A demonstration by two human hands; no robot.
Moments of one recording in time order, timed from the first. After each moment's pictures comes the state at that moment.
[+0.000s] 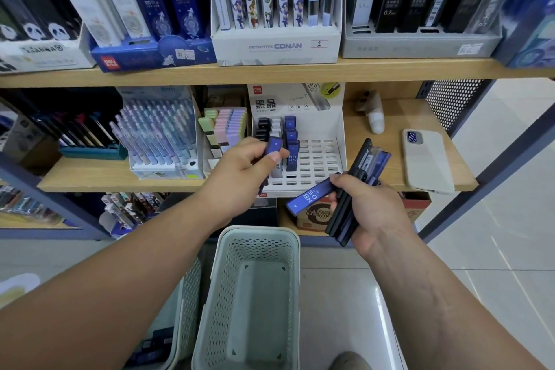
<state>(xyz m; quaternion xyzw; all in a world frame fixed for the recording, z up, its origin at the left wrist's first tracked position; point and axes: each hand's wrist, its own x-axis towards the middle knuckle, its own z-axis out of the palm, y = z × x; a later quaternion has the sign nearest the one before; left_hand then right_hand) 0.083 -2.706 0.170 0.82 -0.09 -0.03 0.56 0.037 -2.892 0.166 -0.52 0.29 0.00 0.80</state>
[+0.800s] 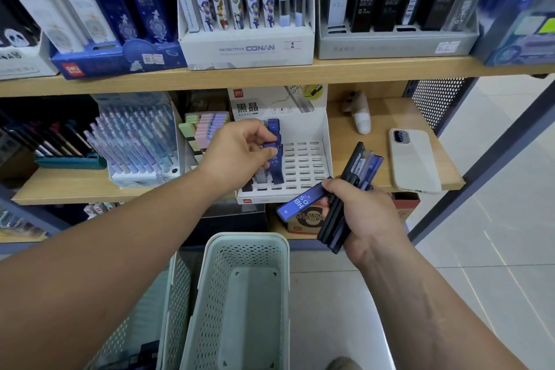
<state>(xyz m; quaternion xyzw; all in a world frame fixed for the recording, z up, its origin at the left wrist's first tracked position) 0.138 -2.724 0.165 0.87 -0.12 0.03 0.47 0.039 -2.905 0.159 -0.50 0.30 -0.01 0.81</state>
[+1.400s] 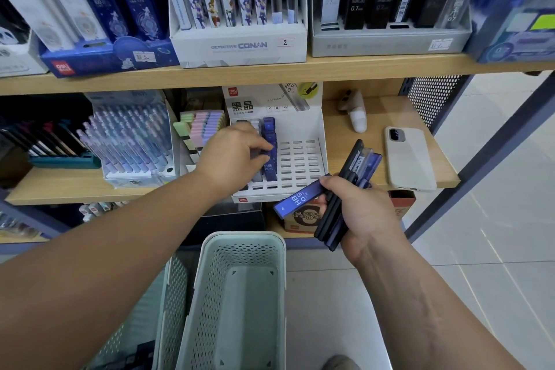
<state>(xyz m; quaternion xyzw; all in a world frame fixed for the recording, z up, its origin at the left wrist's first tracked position) 0.145 -2.721 0.154 0.94 -0.22 0.14 0.23 0.037 -2.908 0.162 -0.50 0.29 -0.01 0.81</state>
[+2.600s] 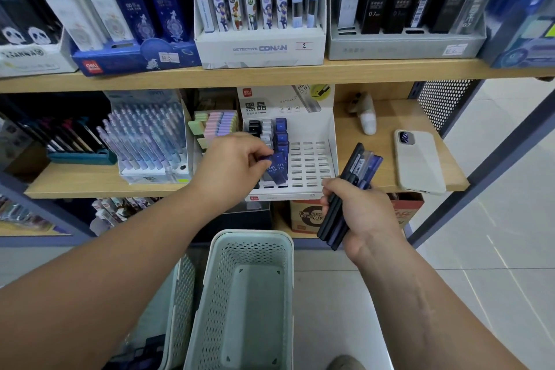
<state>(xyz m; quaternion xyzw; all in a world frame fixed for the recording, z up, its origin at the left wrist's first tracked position) 0.110 -2.705 0.169 0.92 -0.20 0.15 0.29 0.039 -2.896 0.157 -0.52 0.28 -0.01 0.81</state>
